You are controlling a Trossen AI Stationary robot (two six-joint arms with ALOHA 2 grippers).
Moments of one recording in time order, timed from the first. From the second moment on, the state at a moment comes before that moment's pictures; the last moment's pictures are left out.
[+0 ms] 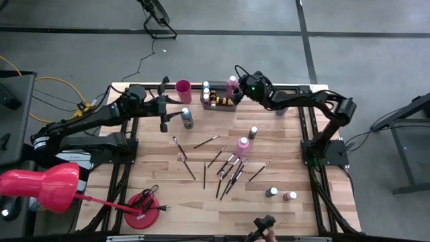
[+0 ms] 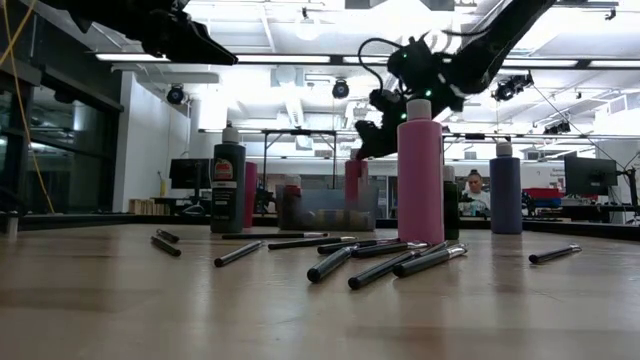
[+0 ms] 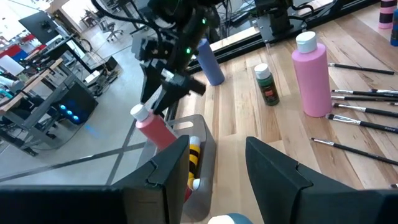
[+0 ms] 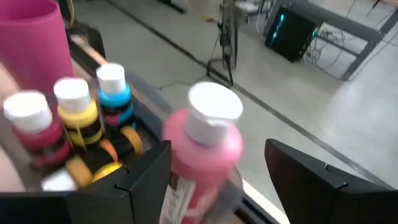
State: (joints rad) left arm 0.45 0.79 0.69 -0.13 0.18 0.55; right arm -0.58 1.67 0.93 0.32 0.32 -0.03
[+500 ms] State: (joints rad) left arm 0.45 0.79 0.69 -0.13 0.18 0.55; right arm -0.58 1.61 0.93 0.18 0.32 -0.07
